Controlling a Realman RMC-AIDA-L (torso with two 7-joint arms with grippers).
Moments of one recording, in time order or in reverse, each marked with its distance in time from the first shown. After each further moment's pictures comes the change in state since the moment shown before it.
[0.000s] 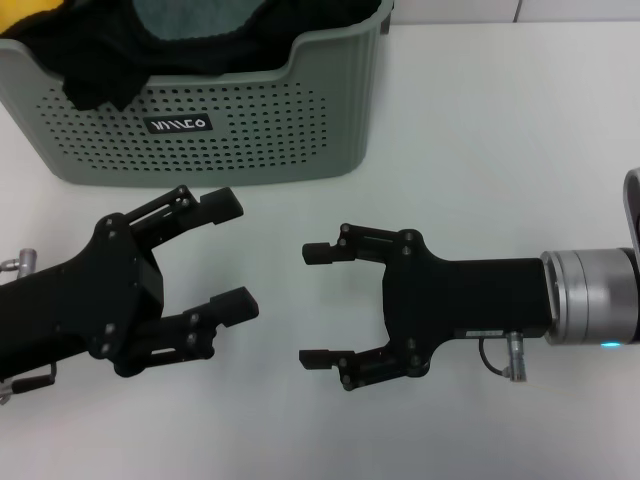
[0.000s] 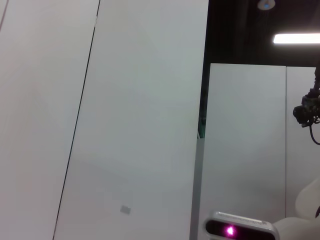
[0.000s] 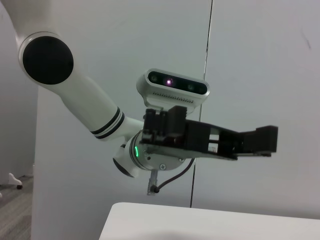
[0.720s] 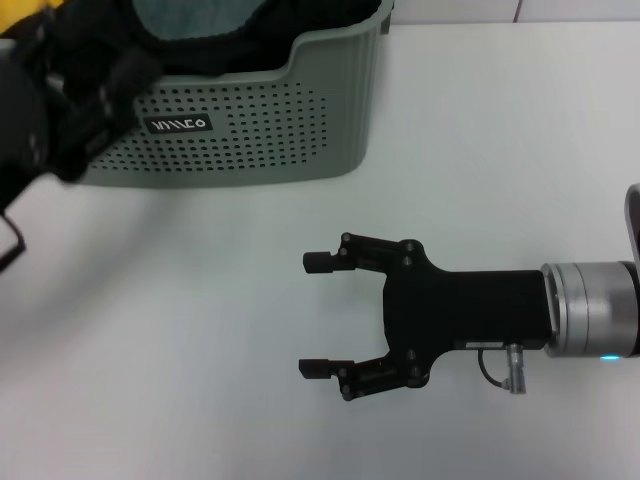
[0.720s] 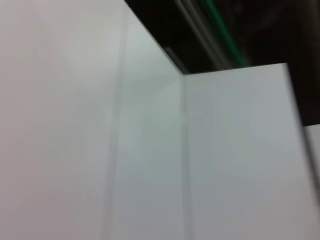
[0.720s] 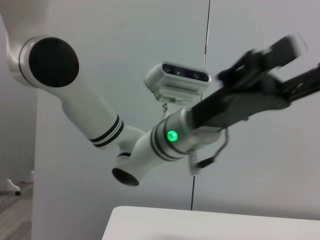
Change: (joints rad) left arm -0.048 -0.069 -0.266 -0.016 -0.174 -0.081 0.047; right arm -0.013 0.000 -0.031 0.020 0.038 -0.002 -0.030
